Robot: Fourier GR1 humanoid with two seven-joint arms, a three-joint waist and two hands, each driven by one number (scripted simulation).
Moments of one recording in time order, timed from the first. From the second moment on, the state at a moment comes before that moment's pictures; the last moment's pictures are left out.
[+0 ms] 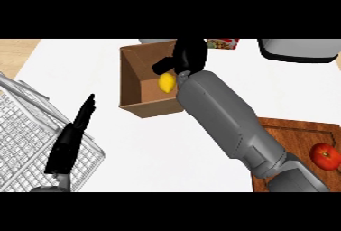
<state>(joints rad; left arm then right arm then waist) 0.00 0.16 -0.09 -1.63 -0.20 0.04 0.08 -1.16 0.00 0.42 -0.68 0.52 -0.65 0.79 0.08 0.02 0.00</state>
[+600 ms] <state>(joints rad) 0.06 0.17 -0.06 -1.65 -0.18 0.05 0.08 -1.04 -0.01 0.28 -0.83 0.42 -0.99 0.56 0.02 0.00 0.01</state>
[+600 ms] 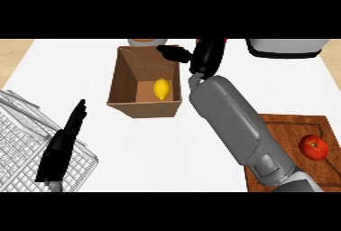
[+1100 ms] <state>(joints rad) 0.11 0.18 -0.03 -1.67 -0.17 0.06 0.08 -0.72 -0.18 0.20 -1.22 0.39 -1.00 0.55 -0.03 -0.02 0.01</state>
